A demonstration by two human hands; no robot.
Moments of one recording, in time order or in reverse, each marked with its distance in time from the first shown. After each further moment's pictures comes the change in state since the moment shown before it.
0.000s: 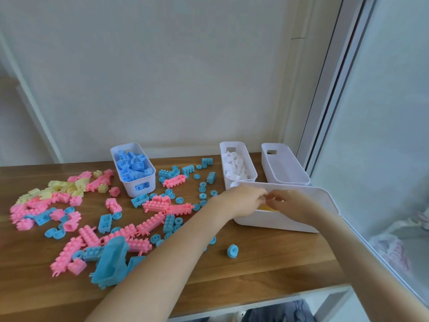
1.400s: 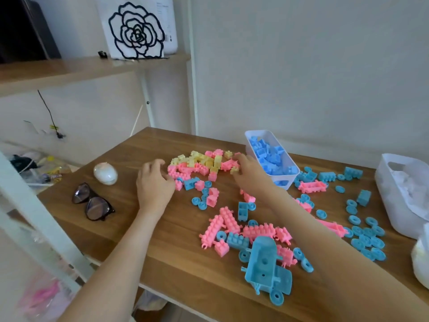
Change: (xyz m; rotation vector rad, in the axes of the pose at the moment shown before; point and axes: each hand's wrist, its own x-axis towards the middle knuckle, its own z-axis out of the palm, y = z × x) left_hand -0.290 -0.322 -0.042 0.037 1.151 -1.062; right_hand 0.135 -0.345 0.160 0.180 0.049 -0.544
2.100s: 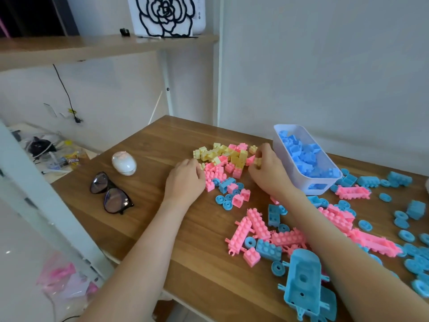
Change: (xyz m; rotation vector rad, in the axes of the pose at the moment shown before) left_hand 0.012 -0.001 0.015 0.169 -0.169 0.160; right_hand 0.029 -0.001 0.035 0.178 0.098 0.045
